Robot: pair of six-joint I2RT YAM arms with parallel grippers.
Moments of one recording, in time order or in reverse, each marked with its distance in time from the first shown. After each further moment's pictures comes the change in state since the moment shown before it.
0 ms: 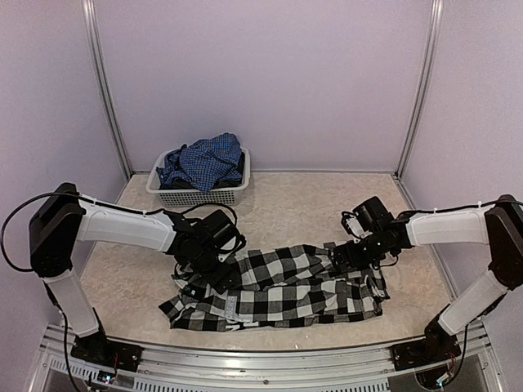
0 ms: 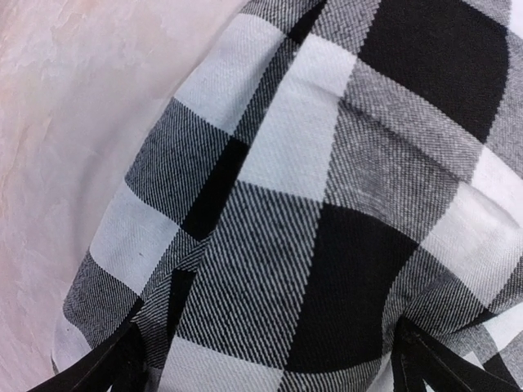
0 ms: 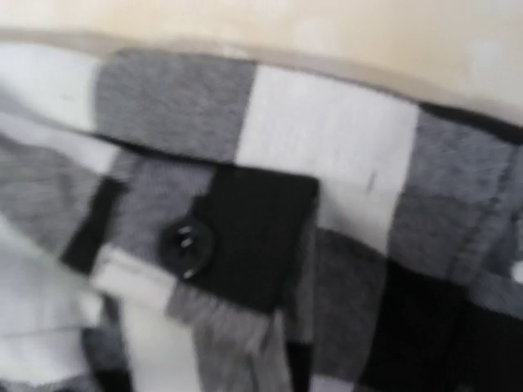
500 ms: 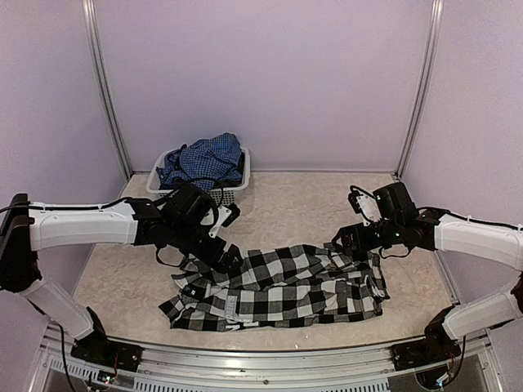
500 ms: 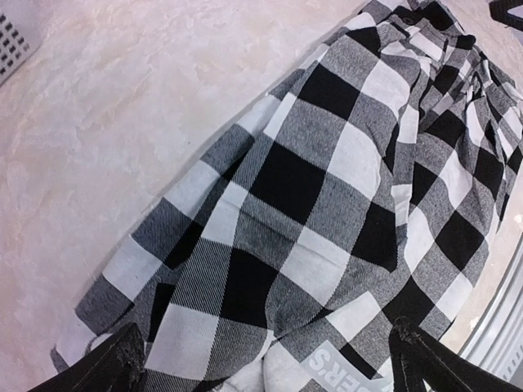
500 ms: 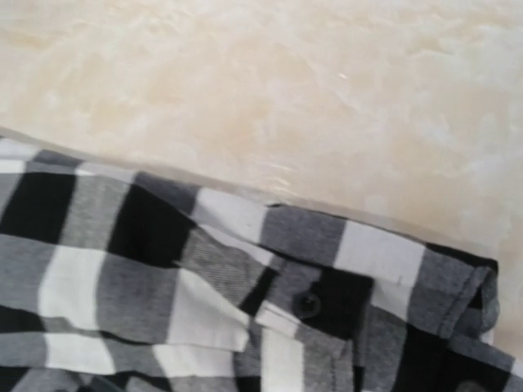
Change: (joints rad) left arm 0.042 -0.254 -0.023 0.087 0.225 -0.085; right arm 0.005 -0.280 -0.021 0.041 -0.084 -0.038
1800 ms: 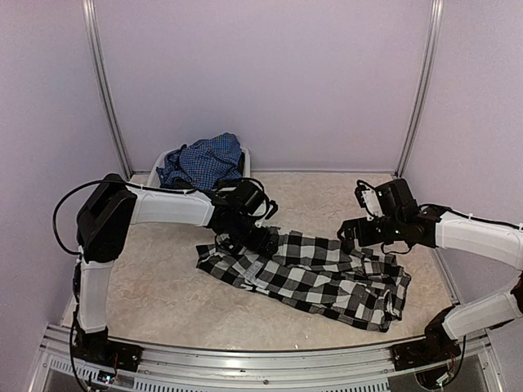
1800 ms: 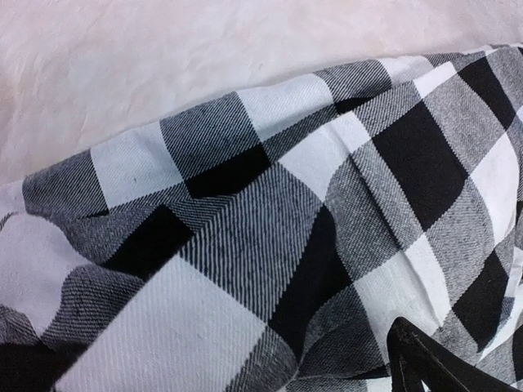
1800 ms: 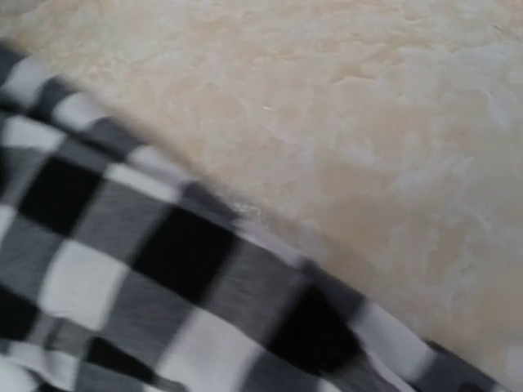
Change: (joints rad) left arm 0.031 0.574 0.453 0.034 -0.016 -0.023; right arm -0.019 -0.006 0.024 -0.007 0.101 0.042
